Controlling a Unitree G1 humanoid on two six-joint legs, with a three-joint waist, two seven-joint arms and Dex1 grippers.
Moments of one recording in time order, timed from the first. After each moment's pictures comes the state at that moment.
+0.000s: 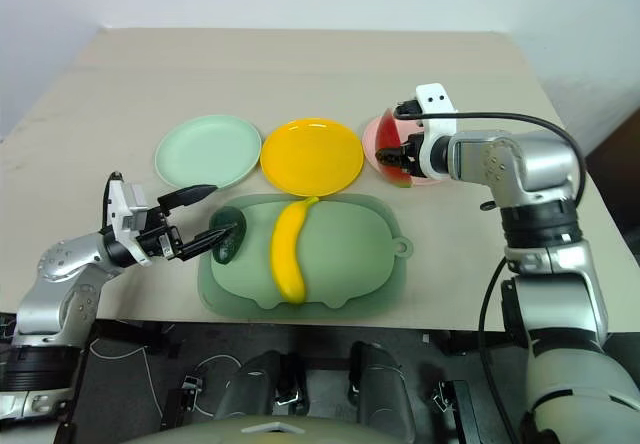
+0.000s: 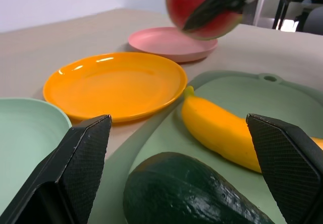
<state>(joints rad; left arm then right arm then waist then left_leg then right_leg) -0.16 0.60 0.18 -0.06 -0.52 0.11 -1.06 -1.01 -0.61 0.09 0.46 0.51 1.04 0.38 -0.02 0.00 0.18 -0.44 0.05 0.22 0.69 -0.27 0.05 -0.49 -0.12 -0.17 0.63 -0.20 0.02</state>
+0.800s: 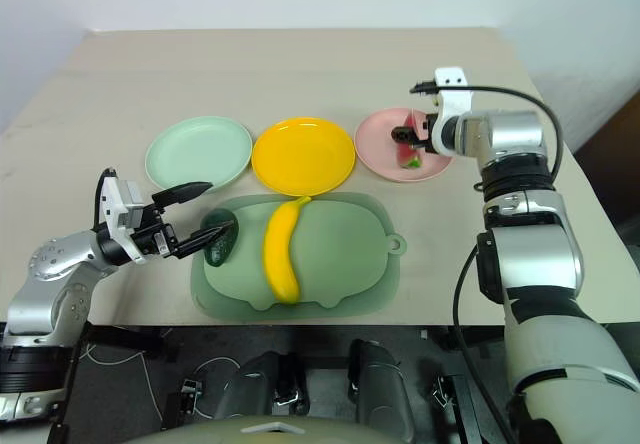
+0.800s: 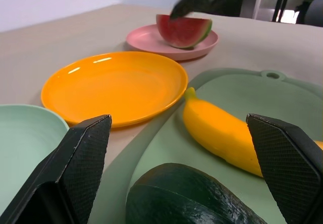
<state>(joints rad) -0.15 0.62 0.19 -0.08 -0.52 0.13 -1.05 -1.17 -0.57 0.01 0.70 0.25 0.91 0.52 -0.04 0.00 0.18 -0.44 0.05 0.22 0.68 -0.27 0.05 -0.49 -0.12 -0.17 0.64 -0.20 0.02</state>
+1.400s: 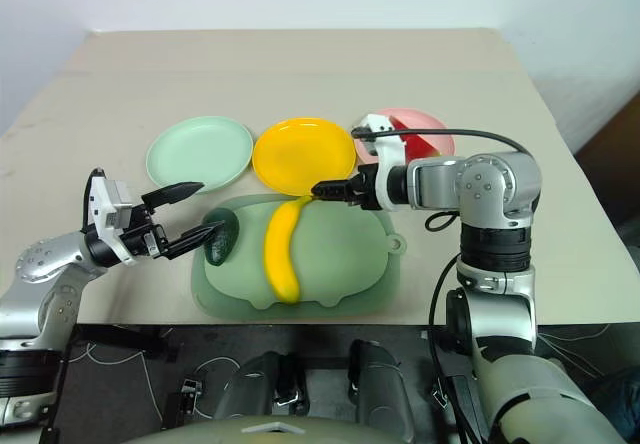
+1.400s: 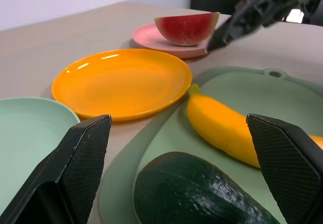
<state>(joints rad) -0.13 0.65 0.22 -0.10 -0.55 0.15 -1.06 -0.85 -0.34 -0.16 -0.05 0.90 1.61 0.19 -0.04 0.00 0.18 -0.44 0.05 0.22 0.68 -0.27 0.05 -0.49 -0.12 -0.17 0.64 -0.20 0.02</state>
